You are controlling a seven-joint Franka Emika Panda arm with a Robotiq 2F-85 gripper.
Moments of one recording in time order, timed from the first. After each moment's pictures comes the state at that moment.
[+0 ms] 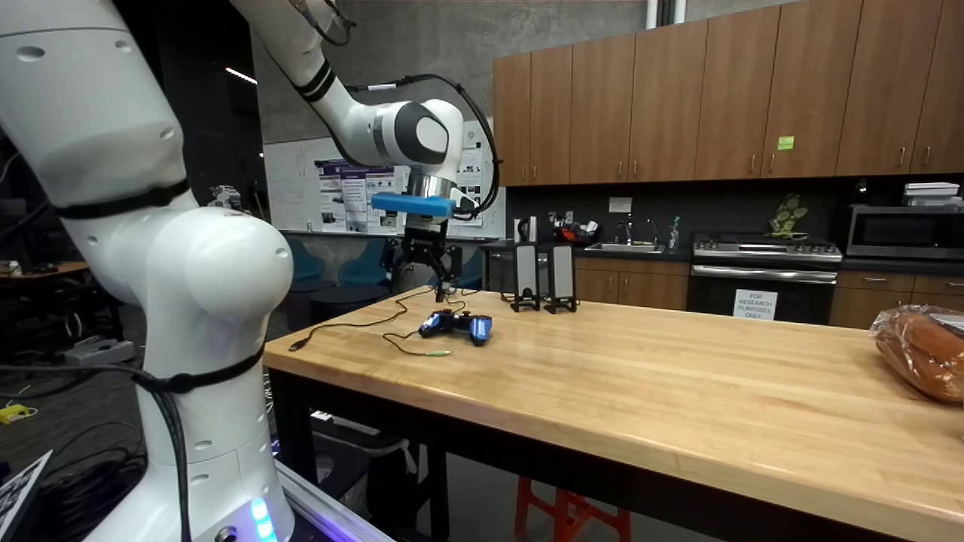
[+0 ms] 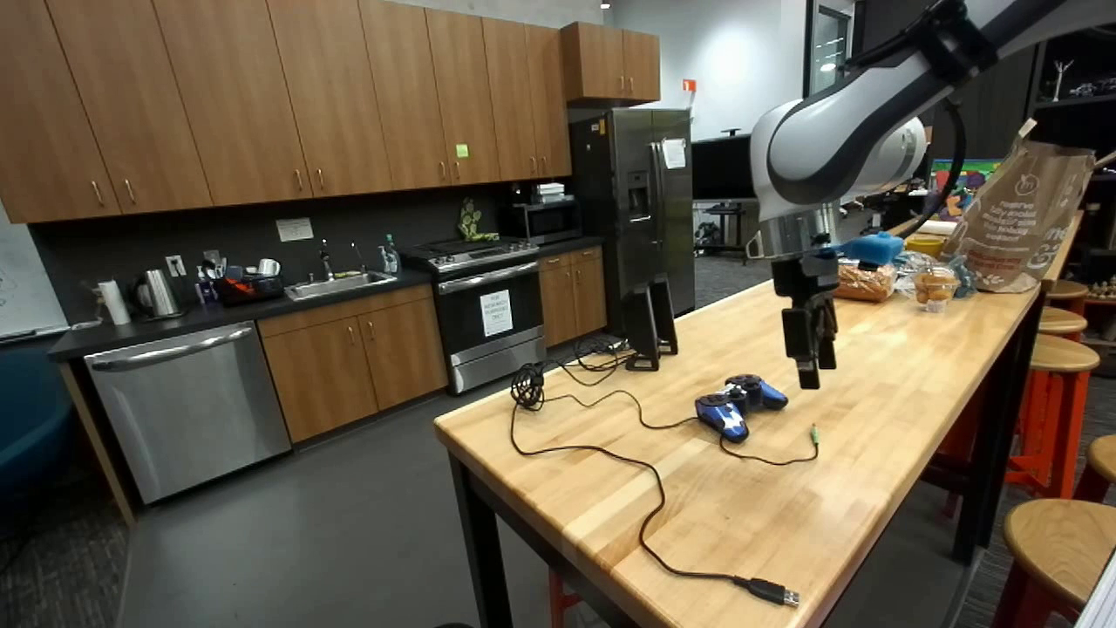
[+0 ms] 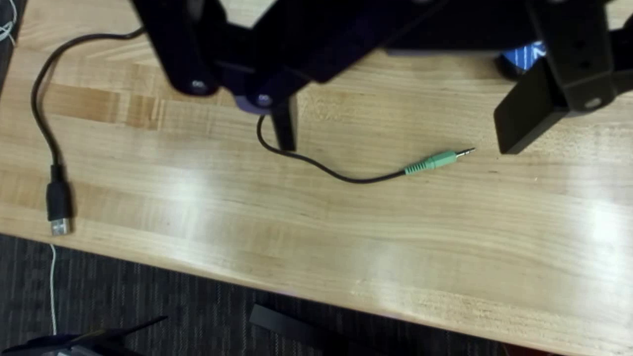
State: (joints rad) arm 0.05 -0.38 -0.06 -2.57 0.03 1.98 -0.31
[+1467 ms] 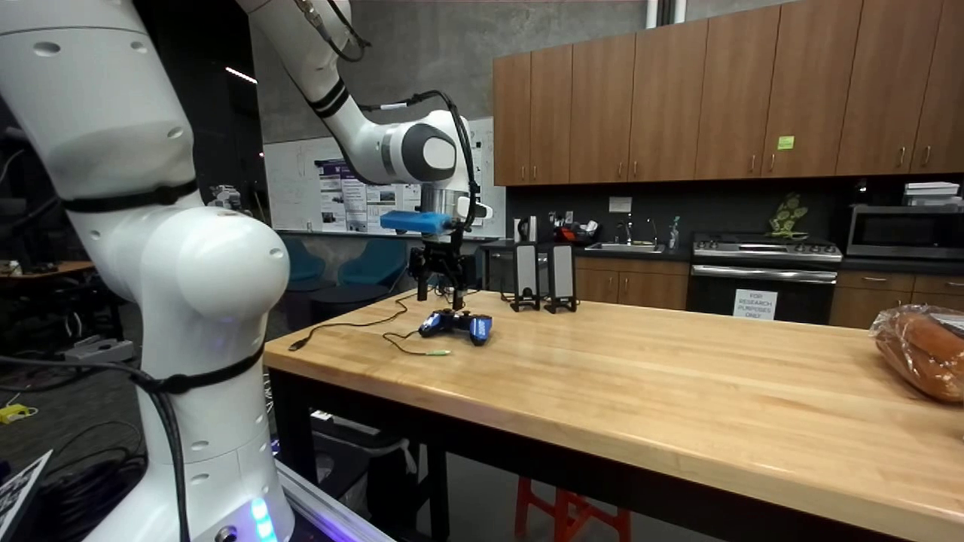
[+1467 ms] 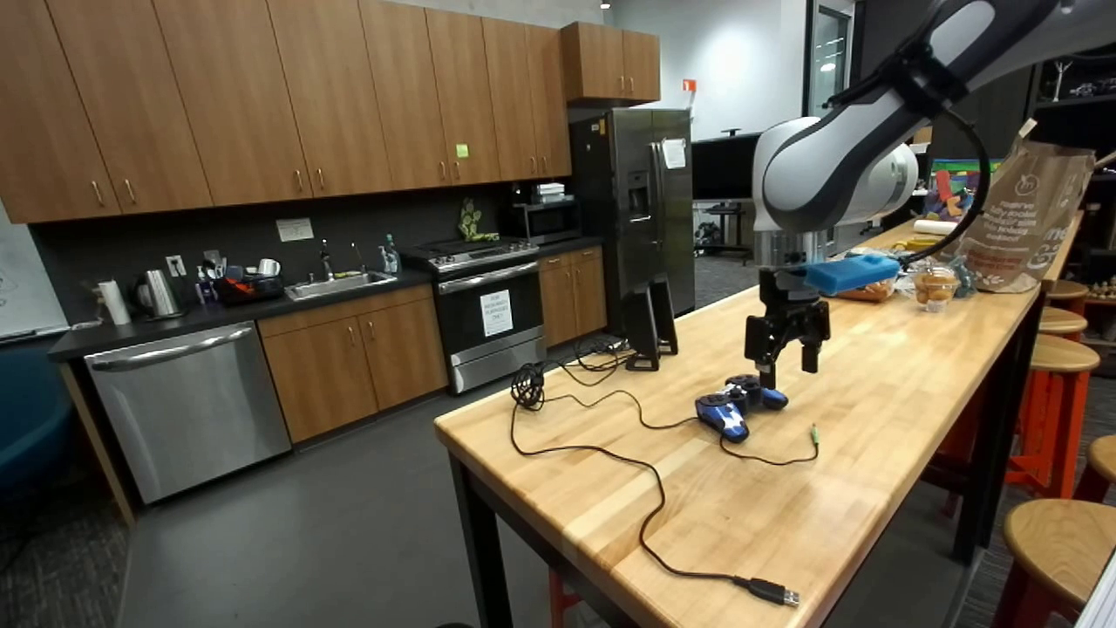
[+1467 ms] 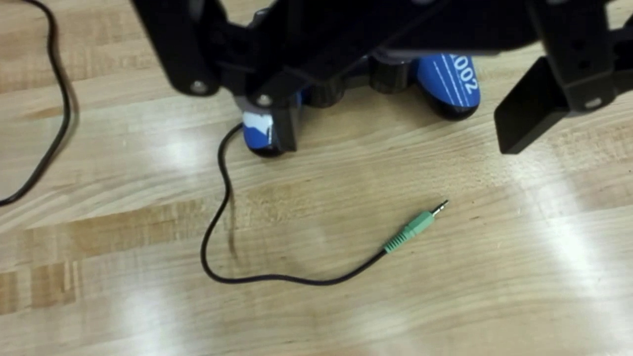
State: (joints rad) arm 0.00 -0.30 -0.03 -2.59 0.04 2.22 0.01
